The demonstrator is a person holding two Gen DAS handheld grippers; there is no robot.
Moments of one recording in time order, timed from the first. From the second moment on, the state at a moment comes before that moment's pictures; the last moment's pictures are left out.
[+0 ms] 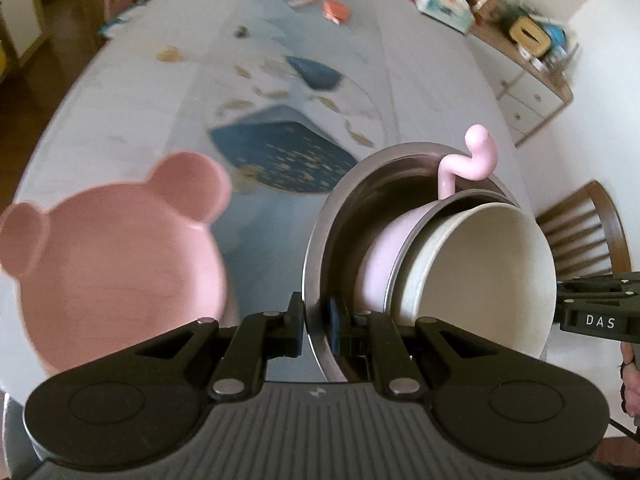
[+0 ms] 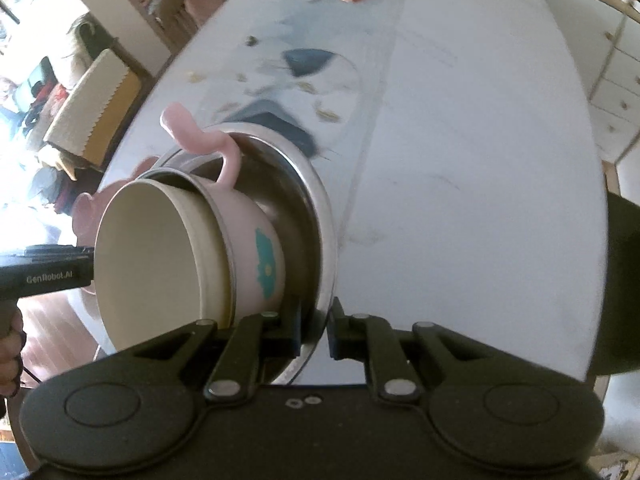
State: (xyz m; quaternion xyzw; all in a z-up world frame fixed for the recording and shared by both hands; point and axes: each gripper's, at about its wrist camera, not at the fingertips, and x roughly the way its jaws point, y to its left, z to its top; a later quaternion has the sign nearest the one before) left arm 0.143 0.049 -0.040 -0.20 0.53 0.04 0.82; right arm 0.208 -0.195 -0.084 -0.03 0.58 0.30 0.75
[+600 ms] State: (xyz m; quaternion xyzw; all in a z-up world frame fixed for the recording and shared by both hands) left arm 0.081 0.207 -0.038 -0.22 0.52 0.11 0.82; right arm 0.187 -0.022 -0.085 -0.04 0.57 0.36 0.74
